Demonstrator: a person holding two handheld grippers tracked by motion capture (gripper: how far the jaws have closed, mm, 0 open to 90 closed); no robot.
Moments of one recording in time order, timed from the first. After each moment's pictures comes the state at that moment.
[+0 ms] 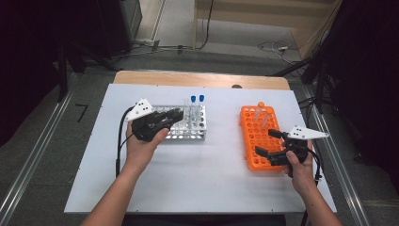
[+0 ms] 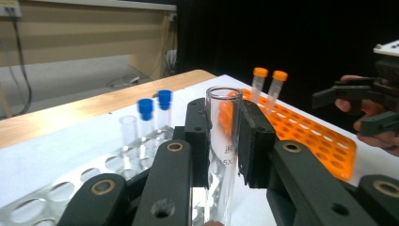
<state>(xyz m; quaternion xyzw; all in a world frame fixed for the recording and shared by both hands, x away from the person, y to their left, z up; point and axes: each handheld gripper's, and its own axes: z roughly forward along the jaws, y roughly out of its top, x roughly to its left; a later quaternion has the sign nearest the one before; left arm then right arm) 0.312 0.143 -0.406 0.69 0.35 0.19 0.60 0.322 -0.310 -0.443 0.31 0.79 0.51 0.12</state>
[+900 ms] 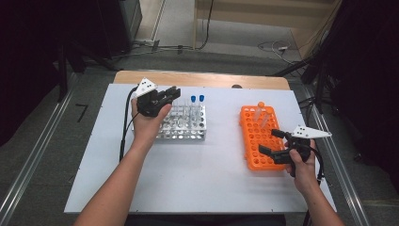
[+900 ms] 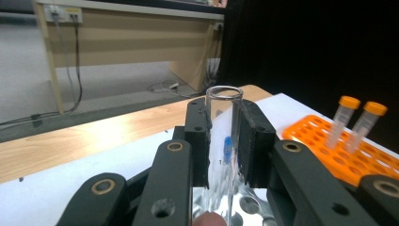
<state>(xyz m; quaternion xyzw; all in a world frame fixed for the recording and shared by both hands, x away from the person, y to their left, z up) 0.384 0.142 -0.413 0.65 0.41 0.24 0.59 0.327 -0.319 -0.449 0.32 0.79 0.52 0.11</state>
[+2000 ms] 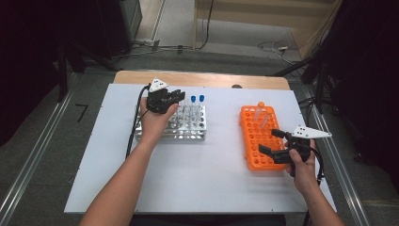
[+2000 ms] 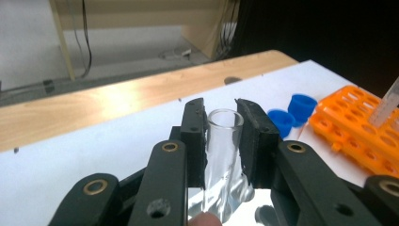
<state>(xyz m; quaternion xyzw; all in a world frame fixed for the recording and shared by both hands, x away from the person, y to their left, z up) 0.411 0.129 -0.431 0.69 0.45 0.22 0.52 0.328 -0.319 -0.450 0.32 0.78 0.52 0.11</state>
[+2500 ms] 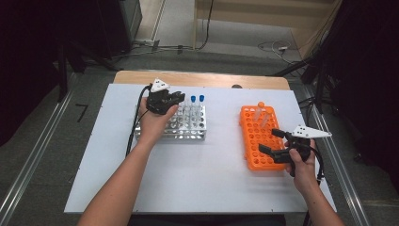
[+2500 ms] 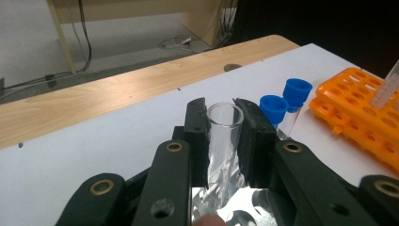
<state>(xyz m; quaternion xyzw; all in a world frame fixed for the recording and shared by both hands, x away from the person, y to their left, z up) 0.409 0.123 -0.428 0.72 0.43 0.23 0.49 0.328 -0.319 -0.450 0.33 0.78 0.52 0.11</state>
